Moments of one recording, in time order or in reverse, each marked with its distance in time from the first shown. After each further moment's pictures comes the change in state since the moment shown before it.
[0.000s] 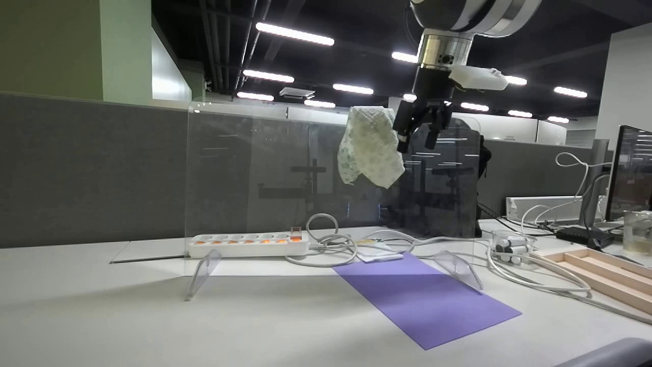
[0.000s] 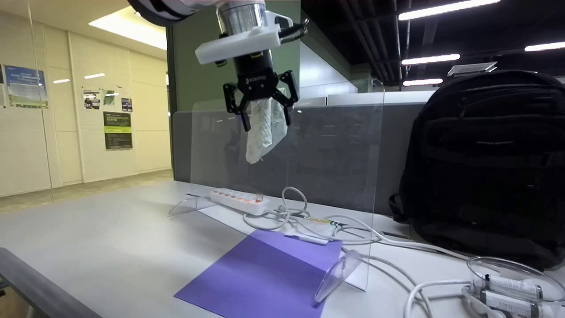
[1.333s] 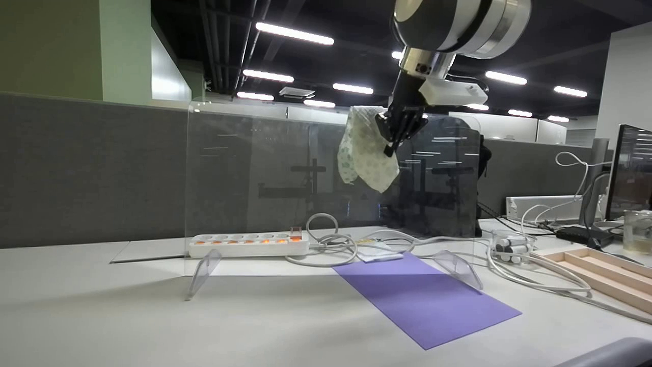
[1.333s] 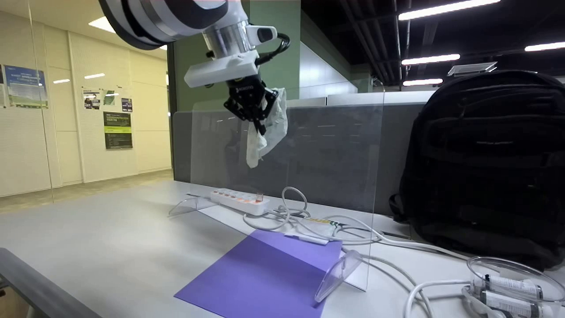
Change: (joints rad) arm 0.025 0.049 0.052 -0.064 0.047 0.299 0.141
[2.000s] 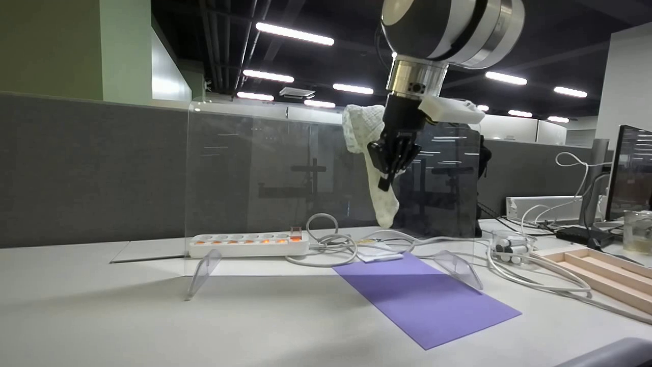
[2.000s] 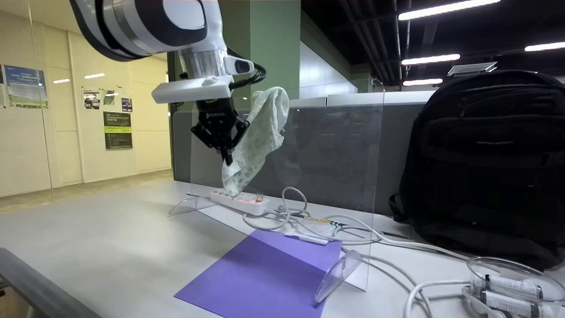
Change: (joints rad) arm 0.080 0.009 0.013 -0.065 0.039 -0.155 -0.070
